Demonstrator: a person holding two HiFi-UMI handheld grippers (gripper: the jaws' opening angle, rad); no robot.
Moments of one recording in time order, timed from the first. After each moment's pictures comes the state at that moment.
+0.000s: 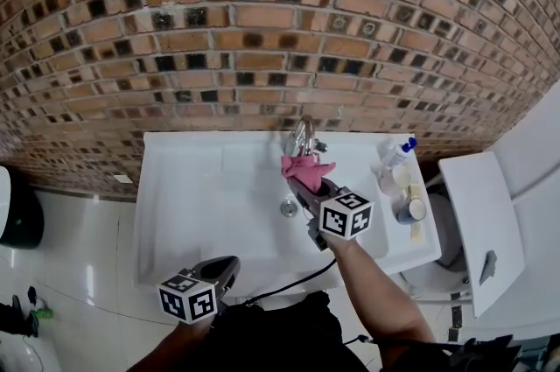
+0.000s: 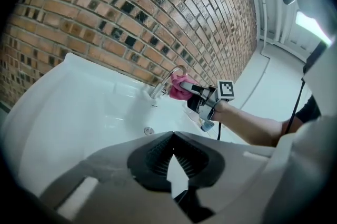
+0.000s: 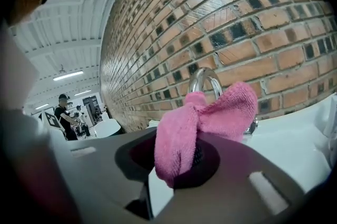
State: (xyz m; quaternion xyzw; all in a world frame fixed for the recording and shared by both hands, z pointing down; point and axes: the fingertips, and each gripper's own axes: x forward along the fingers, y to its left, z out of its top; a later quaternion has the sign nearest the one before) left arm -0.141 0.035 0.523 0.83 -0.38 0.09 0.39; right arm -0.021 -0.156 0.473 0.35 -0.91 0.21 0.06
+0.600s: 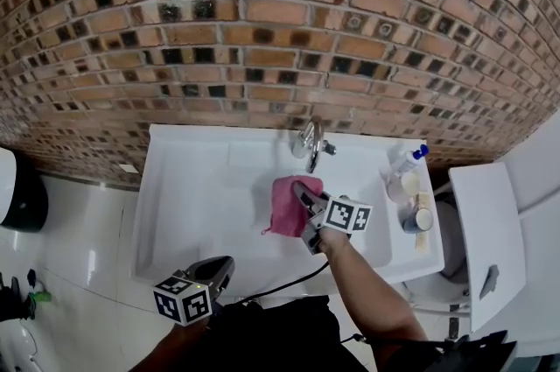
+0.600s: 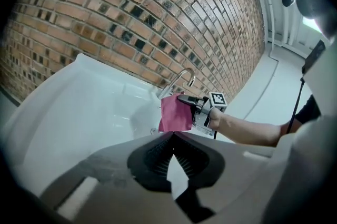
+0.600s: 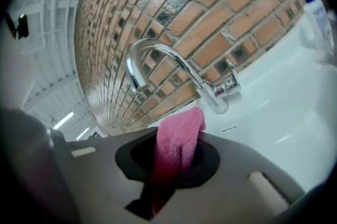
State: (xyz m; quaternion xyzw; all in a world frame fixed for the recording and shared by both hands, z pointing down) left arm -0.151 0.034 0.527 0.80 -0.42 0.08 0.41; right arm -0.008 -0.177 0.545 0.35 -0.84 0.41 -0.03
